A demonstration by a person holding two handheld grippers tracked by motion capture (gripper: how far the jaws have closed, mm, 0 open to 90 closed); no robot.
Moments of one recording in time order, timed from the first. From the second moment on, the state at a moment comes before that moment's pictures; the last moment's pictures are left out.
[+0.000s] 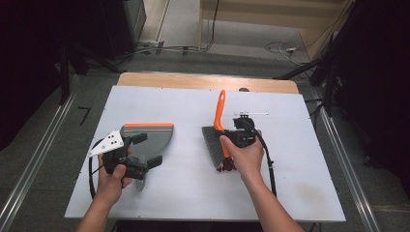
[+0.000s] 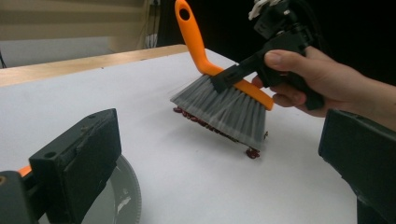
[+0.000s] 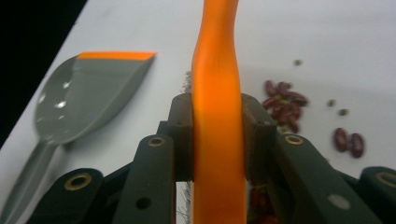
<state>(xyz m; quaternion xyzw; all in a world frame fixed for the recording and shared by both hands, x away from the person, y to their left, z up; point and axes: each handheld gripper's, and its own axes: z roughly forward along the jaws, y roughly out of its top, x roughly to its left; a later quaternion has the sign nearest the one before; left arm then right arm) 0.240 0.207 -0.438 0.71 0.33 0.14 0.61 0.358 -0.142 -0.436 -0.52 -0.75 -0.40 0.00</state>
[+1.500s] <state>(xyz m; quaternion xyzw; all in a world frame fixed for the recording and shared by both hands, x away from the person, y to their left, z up) 0.243 0.203 -0.443 0.71 0.34 0.13 0.60 0.391 -0.174 -0.455 -0.35 -0.88 -0.33 -0.02</state>
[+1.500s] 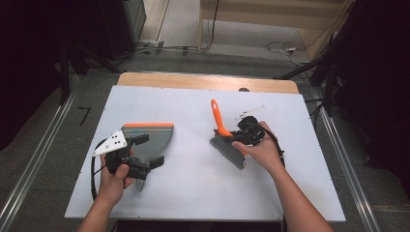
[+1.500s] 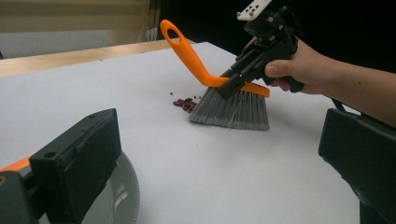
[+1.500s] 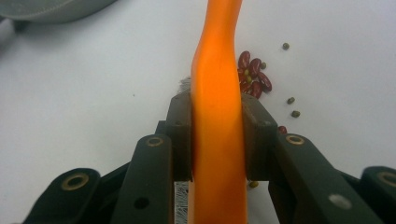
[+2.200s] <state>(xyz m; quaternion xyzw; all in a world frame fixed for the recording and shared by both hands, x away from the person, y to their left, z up) 0.244 0.204 -0.443 0.72 0.34 0.13 0.60 0.418 -0.145 -0.446 -0.53 -0.75 -0.40 0.03</state>
